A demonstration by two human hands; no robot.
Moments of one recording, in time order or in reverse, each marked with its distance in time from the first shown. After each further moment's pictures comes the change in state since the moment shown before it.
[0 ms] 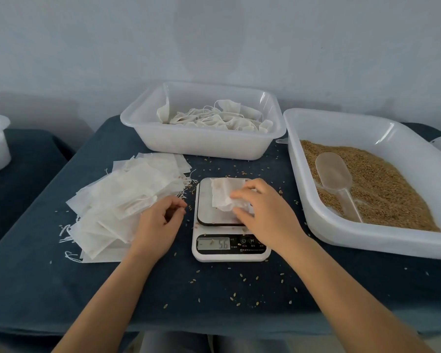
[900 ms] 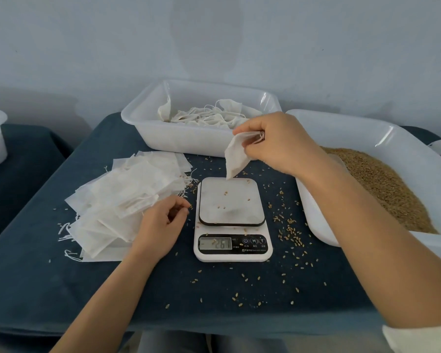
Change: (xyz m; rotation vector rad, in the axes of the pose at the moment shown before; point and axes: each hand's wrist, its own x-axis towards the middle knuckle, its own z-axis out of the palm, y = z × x) left_hand 0.004 -0.011 0.003 -0.012 -0.009 0.027; right_hand 0.074 -0.040 -0.092 0.168 -0.012 0.047
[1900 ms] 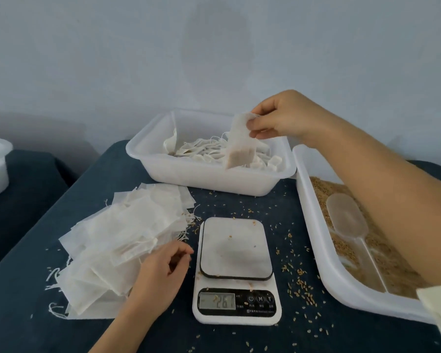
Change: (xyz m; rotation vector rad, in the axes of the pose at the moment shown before) left_hand -0.001 0.005 0.000 0.089 -0.065 -0.034; right_hand 0.103 0.002 -0.051 0.344 -0.113 0.135
